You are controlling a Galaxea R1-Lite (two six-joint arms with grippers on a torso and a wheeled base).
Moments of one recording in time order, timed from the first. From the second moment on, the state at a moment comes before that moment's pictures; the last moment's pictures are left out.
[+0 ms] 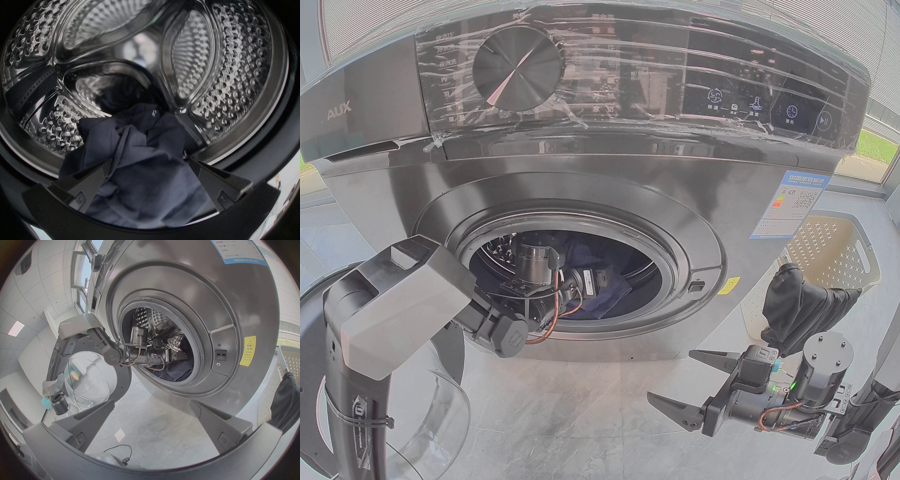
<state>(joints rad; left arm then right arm) -0.51 2.32 -1.25 -0.83 0.11 -0.27 0.77 1.86 -0.16 -1.52 0.07 0.12</state>
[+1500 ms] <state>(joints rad) -0.50 2.41 -1.49 -0.94 0.13 -0.32 0.77 1.87 -0.16 -1.52 0.07 0.12</state>
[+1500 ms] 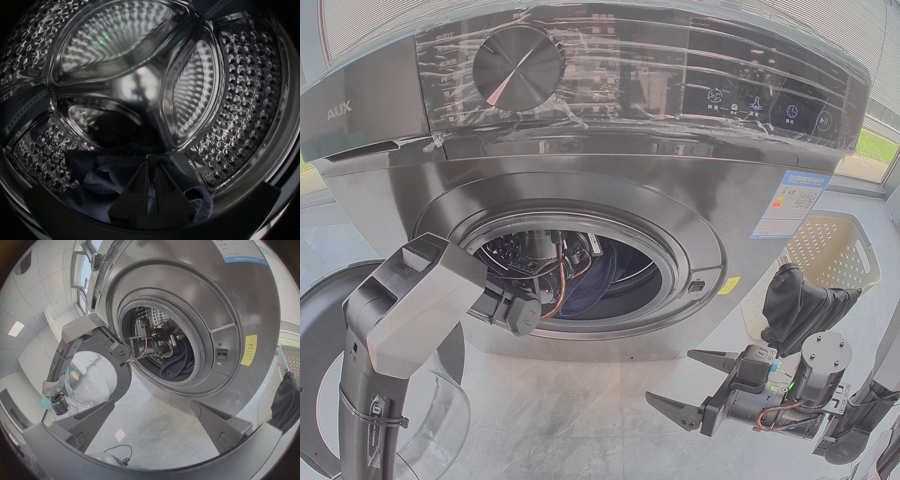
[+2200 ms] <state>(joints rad) -0.51 2.43 -1.38 -0.91 0.13 -0.26 0.77 1.87 -0.16 -1.52 0.07 0.12</state>
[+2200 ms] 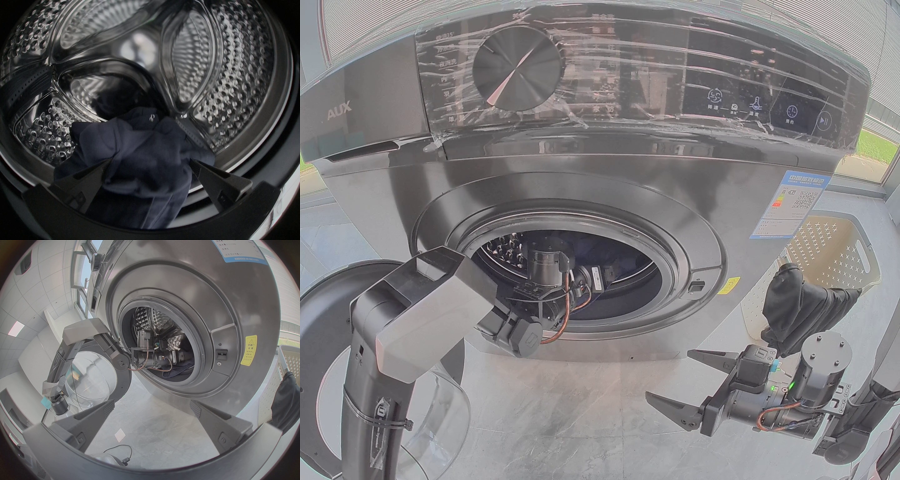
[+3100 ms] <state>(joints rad) -0.49 2.44 -1.41 -0.88 0.12 -0.24 0.77 1.87 -0.17 -1.52 0.07 0.12</state>
